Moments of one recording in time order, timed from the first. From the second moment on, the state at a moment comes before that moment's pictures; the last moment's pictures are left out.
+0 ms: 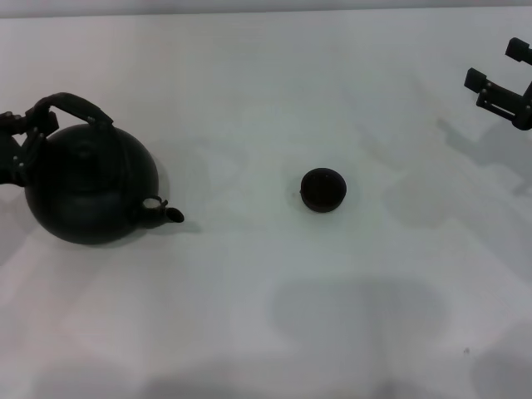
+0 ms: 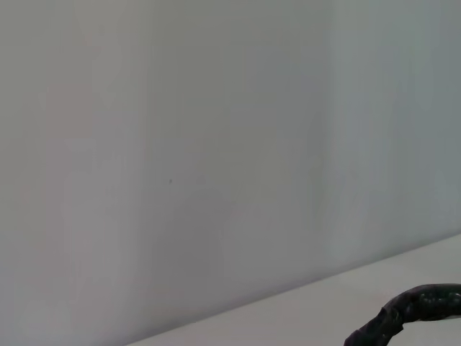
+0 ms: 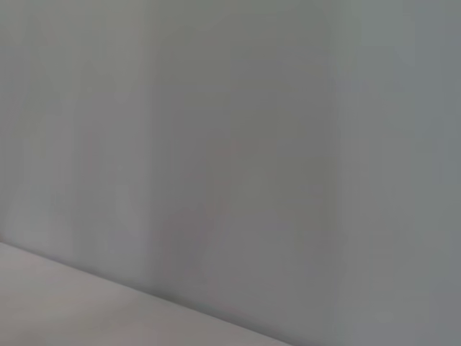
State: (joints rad) left arm -0.17 -2.07 0.81 0.63 1.47 1.31 -0.98; right arm 0.23 2.00 2.06 0.61 -1.21 1.19 -2.16
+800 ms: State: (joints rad) left arm -0.18 -2.07 0.82 0.63 1.47 1.27 -1.00; right arm 0.23 2.00 2.06 0.61 -1.21 1.19 -2.16
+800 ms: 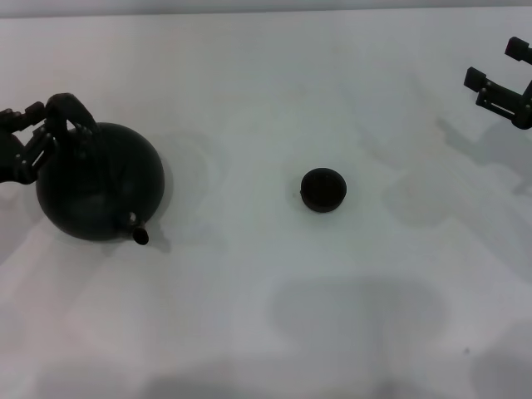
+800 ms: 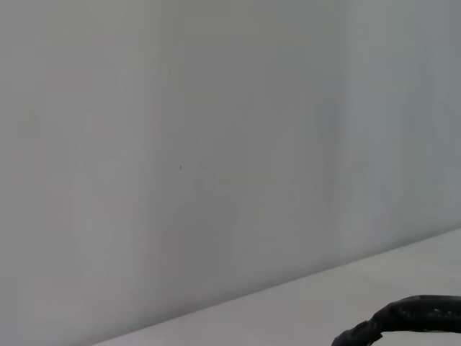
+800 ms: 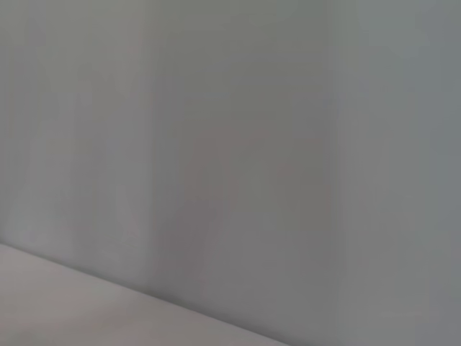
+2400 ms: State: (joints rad) left arm 0.06 -2.08 0.79 0.51 0.93 1.47 -0.74; right arm 0.19 1.99 2.12 0.61 -1.20 1.30 -2.18
